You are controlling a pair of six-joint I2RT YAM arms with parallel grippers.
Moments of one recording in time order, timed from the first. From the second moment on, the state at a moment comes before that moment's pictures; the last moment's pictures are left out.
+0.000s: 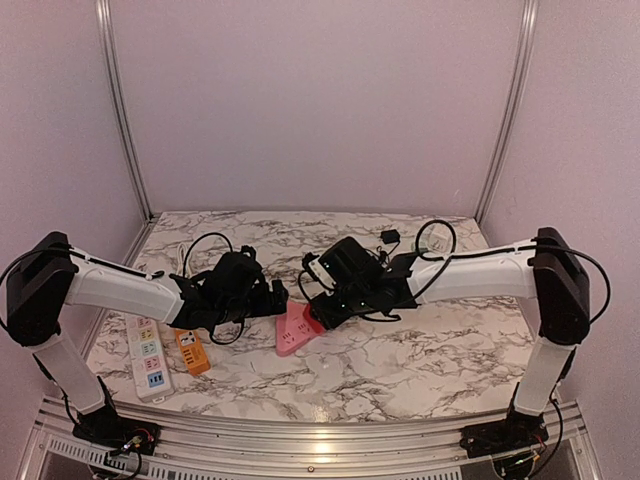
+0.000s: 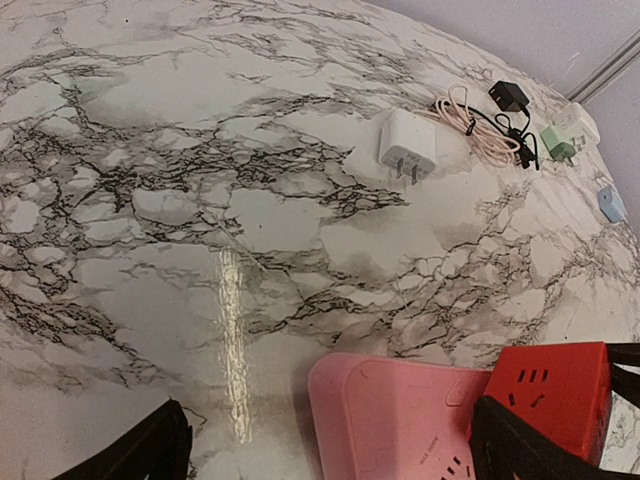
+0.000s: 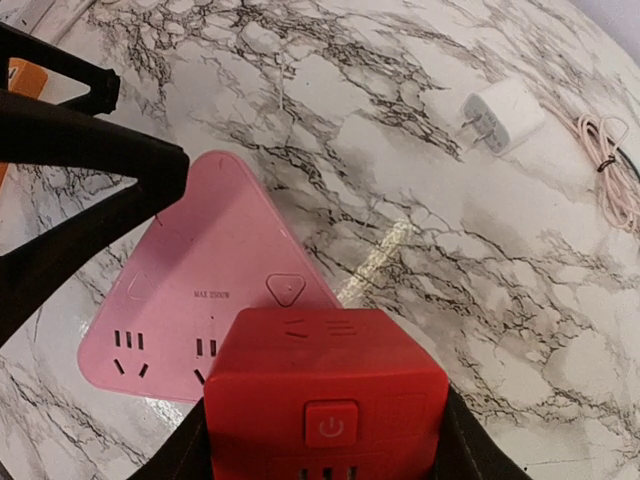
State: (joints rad) left arm -0.88 1.67 0.86 0.10 -0.33 -0.74; right arm 0.98 1.82 1.24 -0.31 0.17 0.21
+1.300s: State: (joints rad) left arm -0.88 1.69 0.86 0.10 -0.32 -0.74; right arm 0.97 1.97 1.40 -0.39 0.09 0.00
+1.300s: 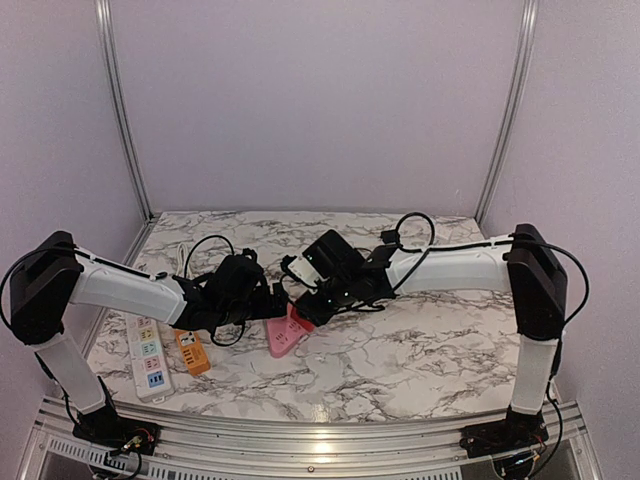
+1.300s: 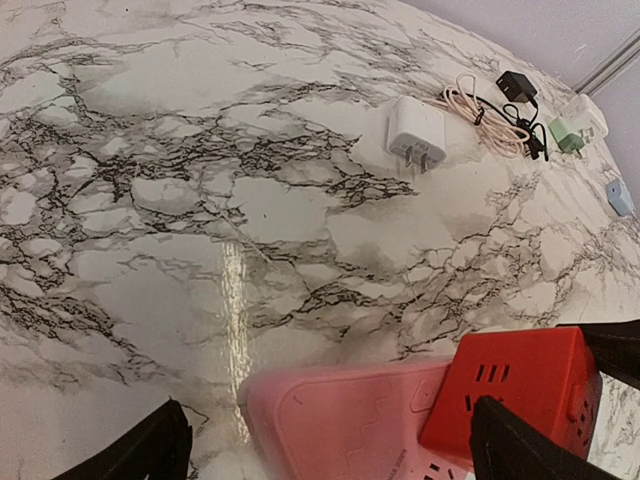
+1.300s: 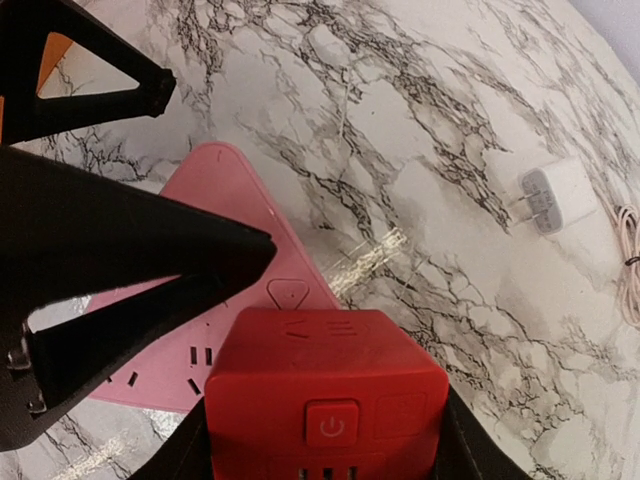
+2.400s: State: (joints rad) left arm -0.87 1.69 0.79 0.14 -0.33 -0.76; right arm 0.97 2.04 1.56 -0.56 0.10 -0.06
